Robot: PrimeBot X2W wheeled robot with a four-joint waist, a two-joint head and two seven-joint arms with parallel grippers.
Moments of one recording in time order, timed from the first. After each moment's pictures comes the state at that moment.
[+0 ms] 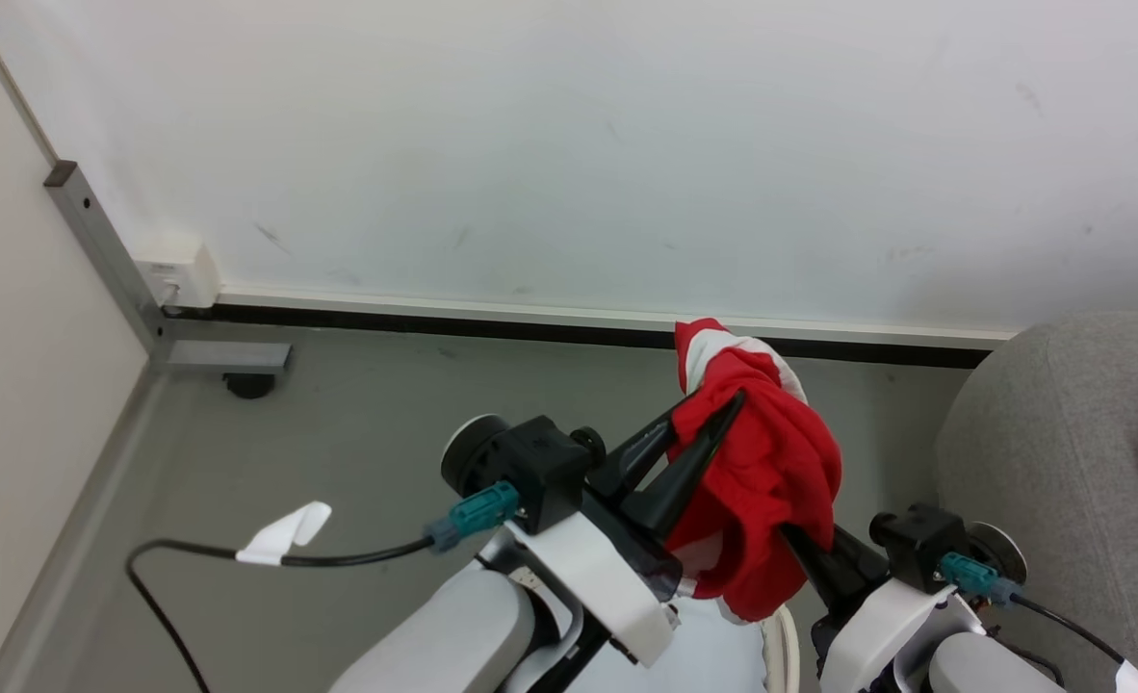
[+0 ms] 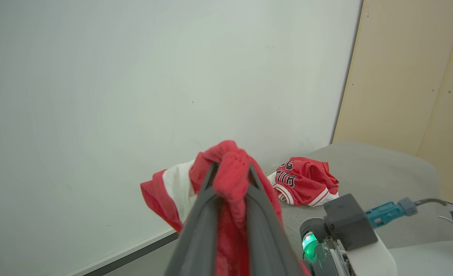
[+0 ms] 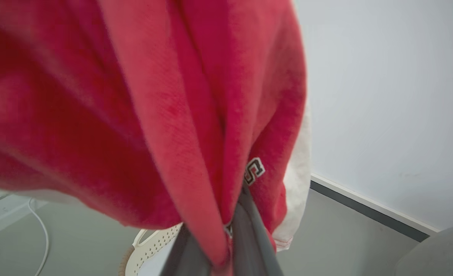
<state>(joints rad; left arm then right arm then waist) -0.57 0.15 -0.79 0.12 -0.50 -0.04 -0.17 -0.49 -0.25 0.78 0.60 0.59 0.13 -0.26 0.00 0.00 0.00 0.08</state>
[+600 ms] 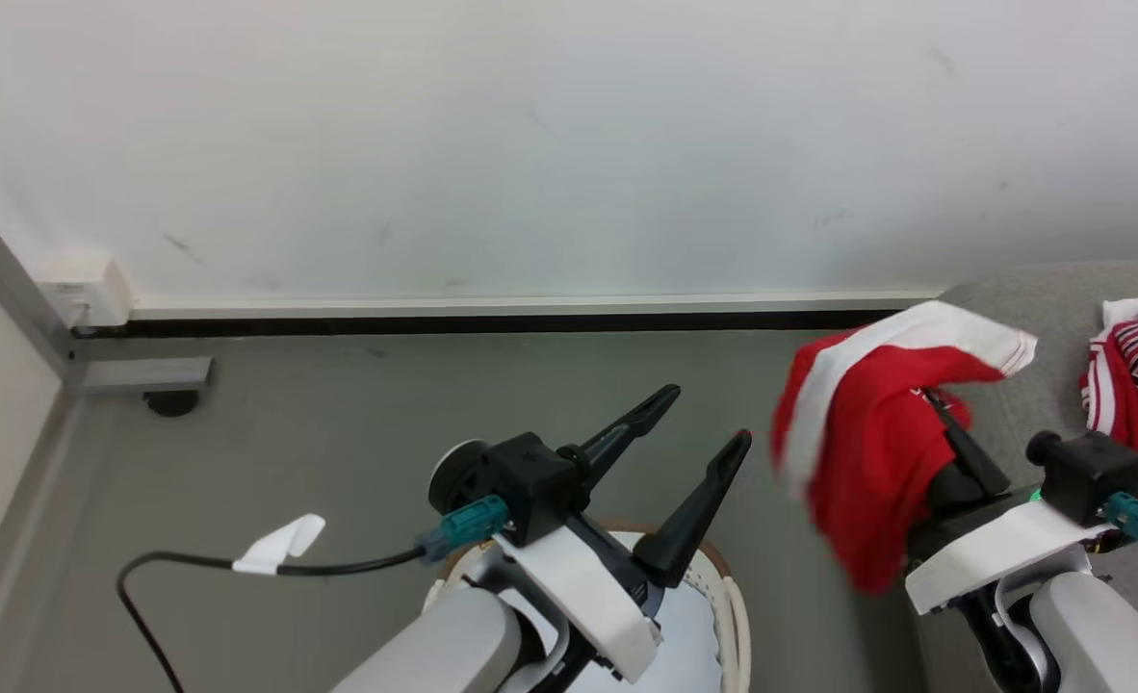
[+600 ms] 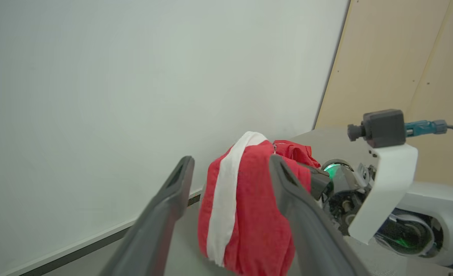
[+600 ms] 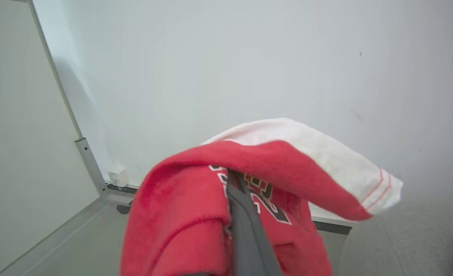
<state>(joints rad) -0.54 0.17 -0.80 0.13 -0.53 -0.03 -0.16 -0.44 -0.28 0.46 0.43 0.63 0.13 -0.26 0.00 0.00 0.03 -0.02</state>
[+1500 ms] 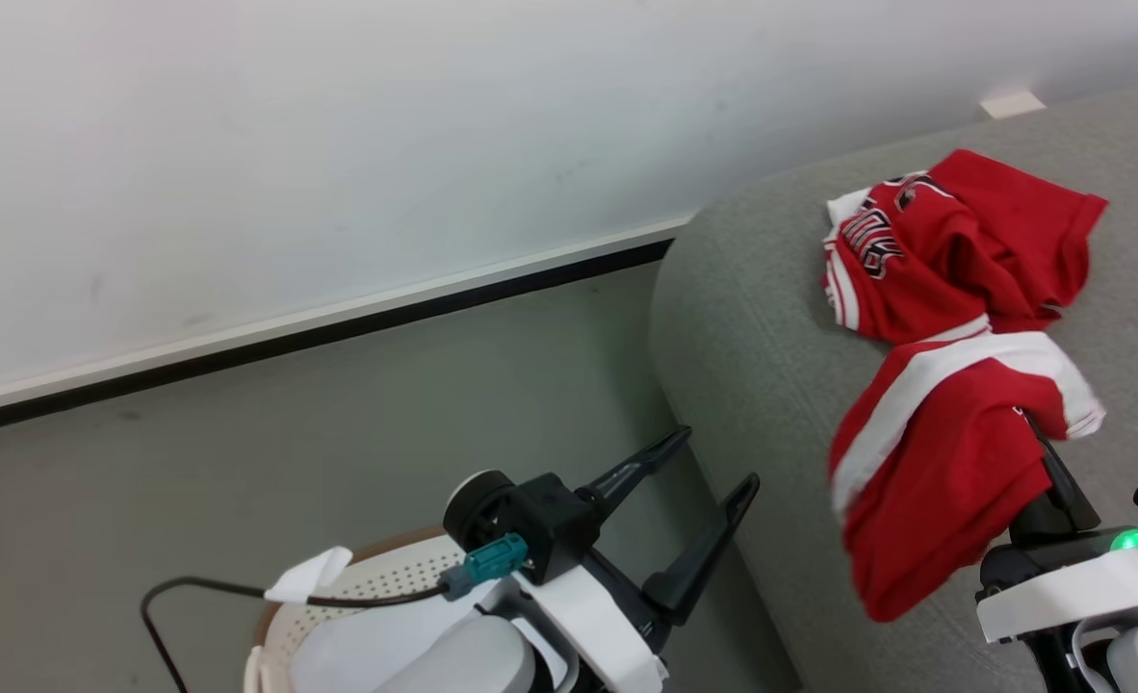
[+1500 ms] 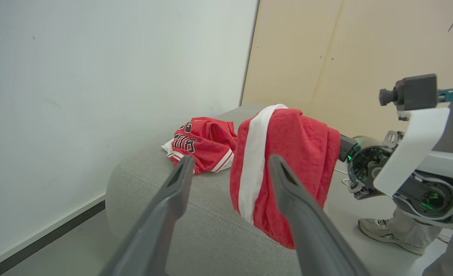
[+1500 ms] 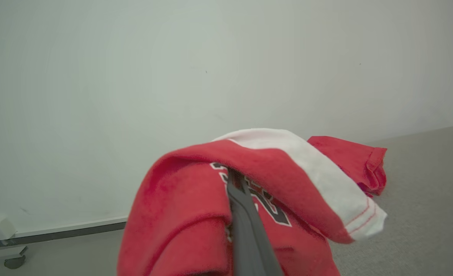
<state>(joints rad) -0.52 0.16 -0.86 0.21 -0.50 -0.06 -0.23 -0.28 -0.29 0.25 0.27 0.61 0.13 -0.26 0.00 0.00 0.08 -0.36</state>
